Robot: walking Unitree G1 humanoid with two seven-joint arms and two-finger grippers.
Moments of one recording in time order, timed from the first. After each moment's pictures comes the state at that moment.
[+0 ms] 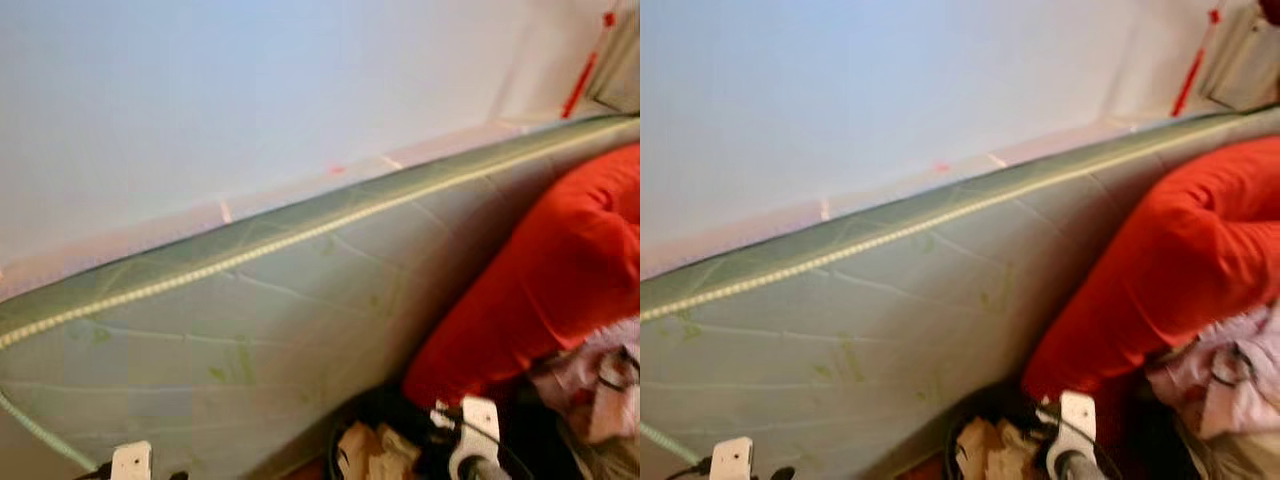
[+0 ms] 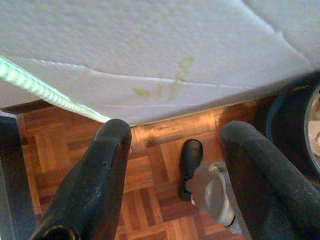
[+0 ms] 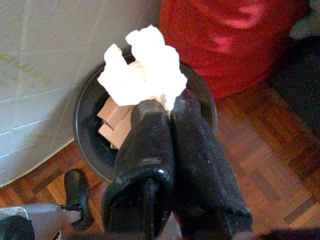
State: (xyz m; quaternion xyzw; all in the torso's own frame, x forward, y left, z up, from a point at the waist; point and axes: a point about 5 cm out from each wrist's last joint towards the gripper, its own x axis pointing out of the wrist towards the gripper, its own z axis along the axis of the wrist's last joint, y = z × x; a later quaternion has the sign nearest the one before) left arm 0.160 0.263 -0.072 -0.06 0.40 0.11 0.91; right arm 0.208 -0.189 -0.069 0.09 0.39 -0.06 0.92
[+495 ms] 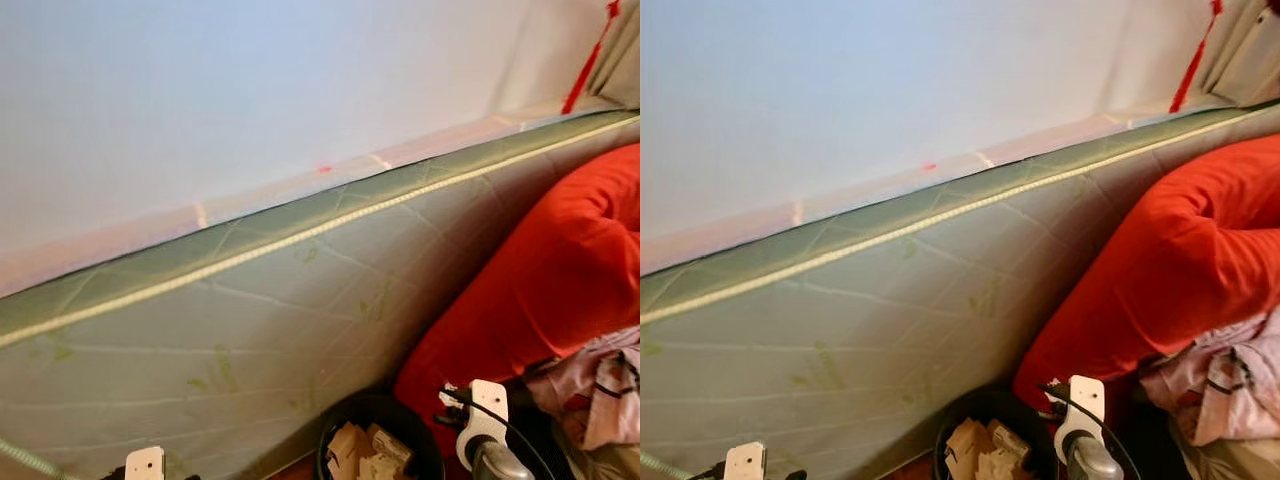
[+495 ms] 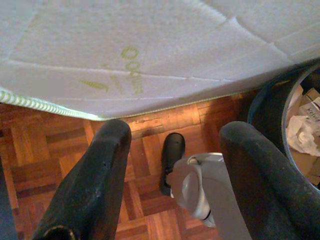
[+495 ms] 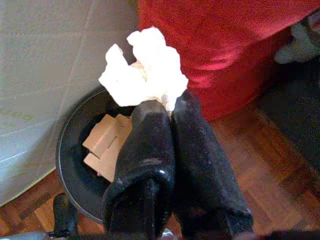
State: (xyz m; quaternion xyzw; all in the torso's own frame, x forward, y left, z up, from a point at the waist) left arm 0.157 0.251 -0.078 -0.07 0.40 0.11 0.91; right arm 0.227 -0.198 -0.056 0.09 0.36 -0.06 0.93
